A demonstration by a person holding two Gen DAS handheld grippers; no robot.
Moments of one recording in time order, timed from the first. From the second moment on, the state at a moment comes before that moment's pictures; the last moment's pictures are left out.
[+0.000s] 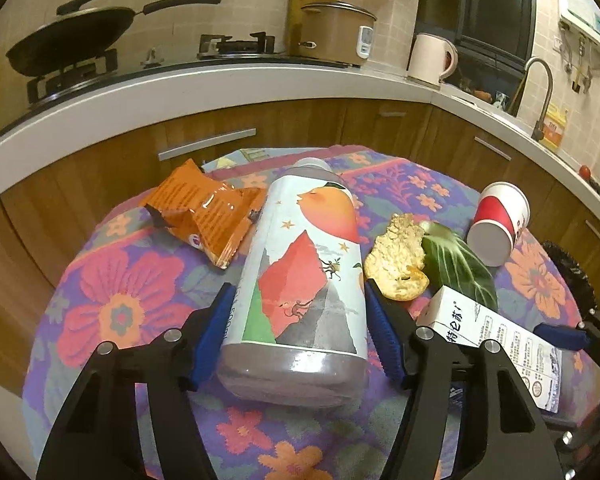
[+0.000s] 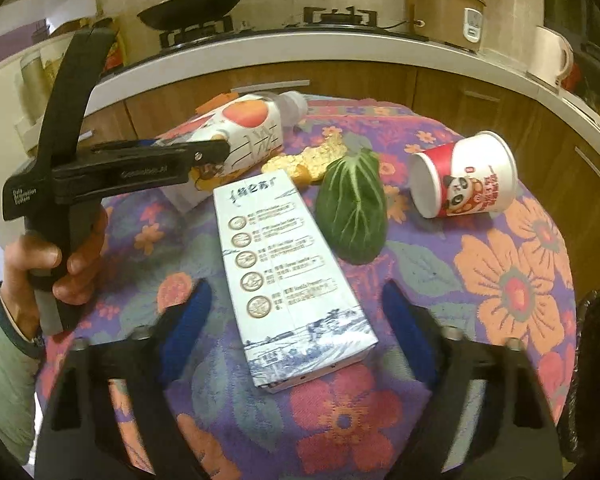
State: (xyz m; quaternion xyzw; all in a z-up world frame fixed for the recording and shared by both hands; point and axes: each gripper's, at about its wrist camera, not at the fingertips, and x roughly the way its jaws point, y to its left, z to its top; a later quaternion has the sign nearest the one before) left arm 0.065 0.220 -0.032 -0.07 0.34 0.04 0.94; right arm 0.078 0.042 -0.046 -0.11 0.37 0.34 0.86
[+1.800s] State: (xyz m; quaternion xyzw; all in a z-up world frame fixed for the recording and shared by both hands) left arm 0.136 -0.159 0.008 0.00 0.32 -0.26 0.91; right arm 0.106 -0.371 -0.057 0.19 0.33 0.00 0.93
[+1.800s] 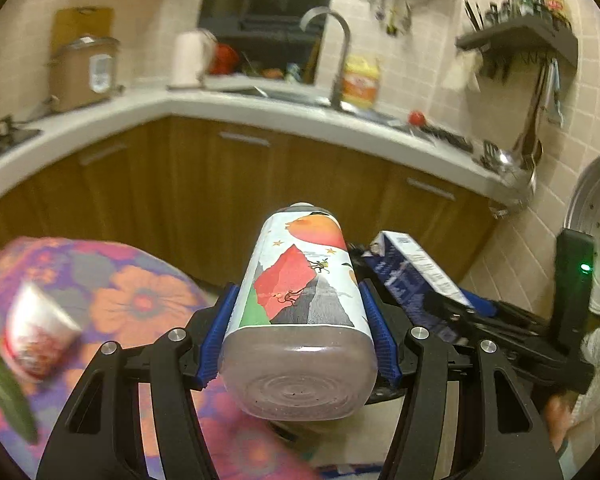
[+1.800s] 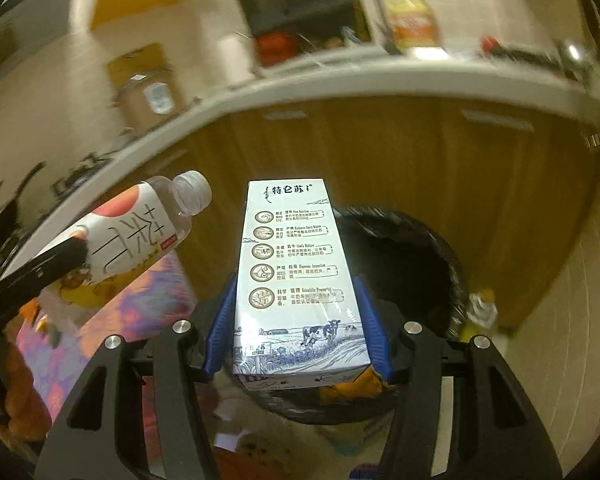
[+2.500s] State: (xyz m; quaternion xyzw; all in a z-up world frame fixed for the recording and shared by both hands) left arm 0.158 -0.188 -0.022 0.01 0.38 -0.28 0.88; right arm 0.120 -0.402 -0.091 0.26 0.38 -0.01 0.89
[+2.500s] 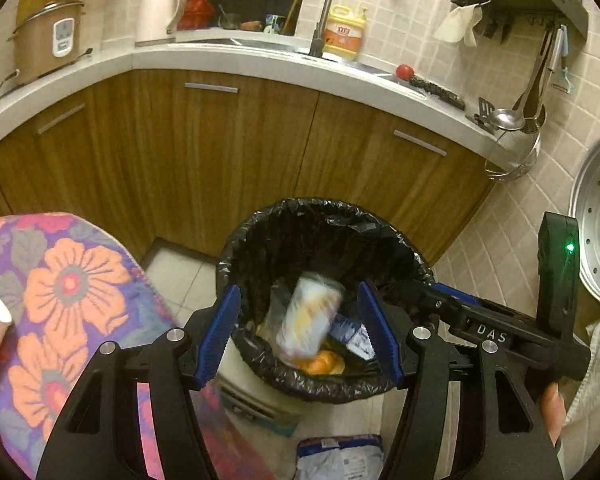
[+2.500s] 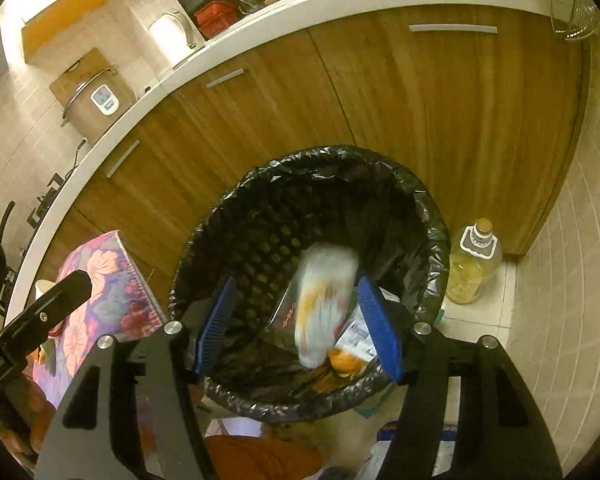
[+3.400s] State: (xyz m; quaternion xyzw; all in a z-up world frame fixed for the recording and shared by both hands) left arm 0.064 0.020 0.060 -0.07 0.26 -0.16 0.95; right arm 0.094 -0.189 0.012 0.10 0.30 0.16 0.94
